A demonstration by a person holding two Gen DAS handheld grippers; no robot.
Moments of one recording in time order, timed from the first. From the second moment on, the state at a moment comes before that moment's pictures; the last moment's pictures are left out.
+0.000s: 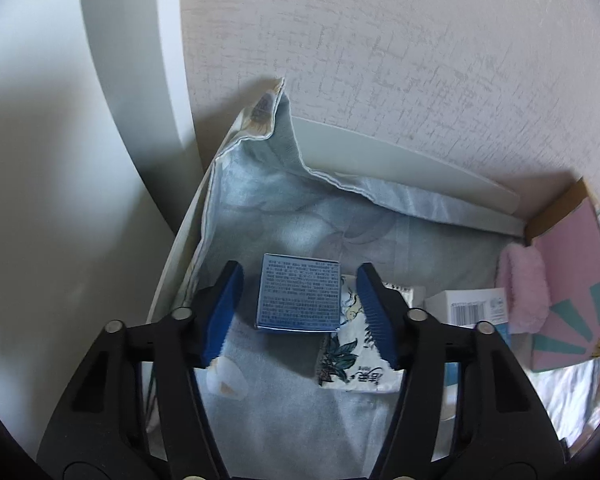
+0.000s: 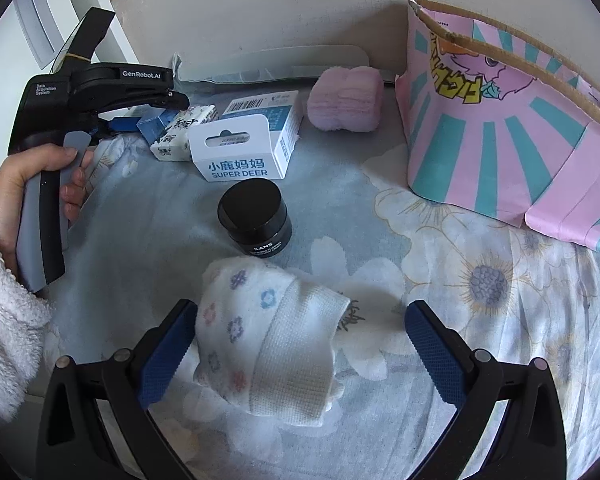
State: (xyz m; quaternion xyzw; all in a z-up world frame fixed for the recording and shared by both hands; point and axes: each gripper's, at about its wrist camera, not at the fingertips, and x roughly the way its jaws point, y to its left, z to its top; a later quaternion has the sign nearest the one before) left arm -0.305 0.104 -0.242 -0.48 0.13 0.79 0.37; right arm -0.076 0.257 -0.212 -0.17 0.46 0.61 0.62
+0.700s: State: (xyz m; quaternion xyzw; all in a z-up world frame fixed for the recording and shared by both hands) left arm -0.296 0.086 -0.236 -0.44 0.15 0.78 0.41; right arm -0.096 0.251 -0.204 -0.20 0.40 0.66 0.61
